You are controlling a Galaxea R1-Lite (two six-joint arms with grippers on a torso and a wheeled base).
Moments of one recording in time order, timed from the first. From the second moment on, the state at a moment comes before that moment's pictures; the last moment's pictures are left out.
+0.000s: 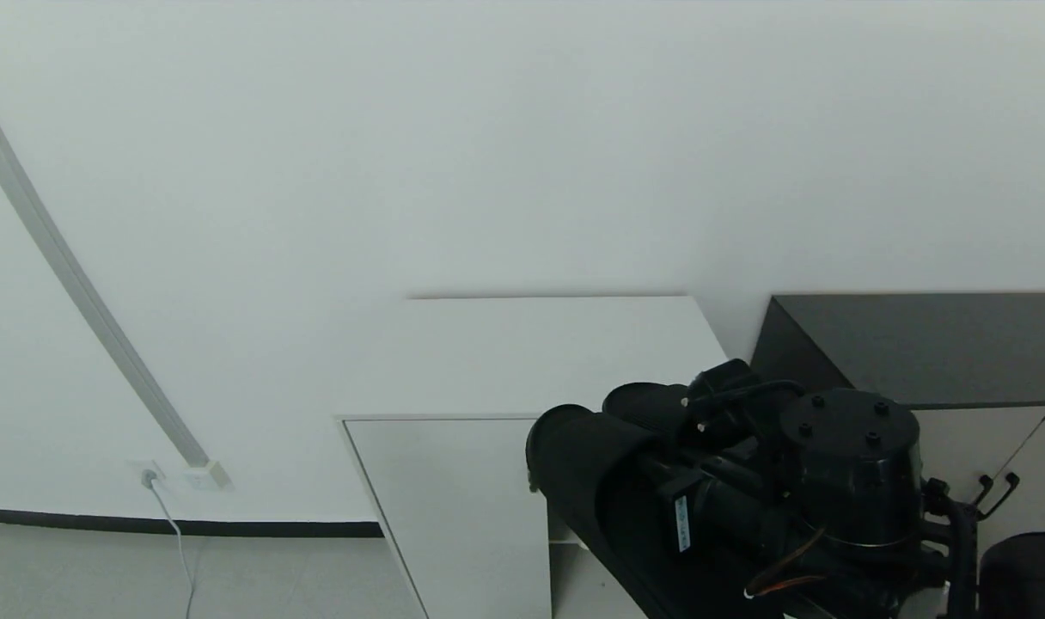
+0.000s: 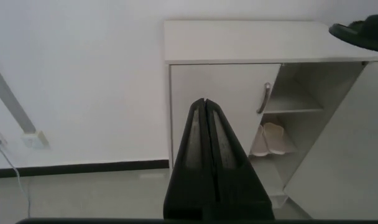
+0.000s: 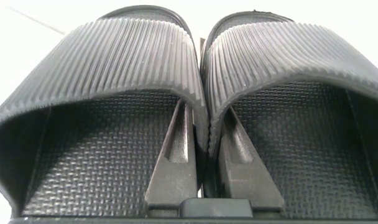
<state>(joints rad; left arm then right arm) 0.00 0.00 0.00 0.00 -0.05 -0.02 0.88 1.71 -0.62 -0.79 -0.32 0.15</state>
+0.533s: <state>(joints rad) 0.00 0.00 0.00 0.00 -0.05 -0.02 0.86 1.71 -0.60 -0.82 -0.32 0.14</state>
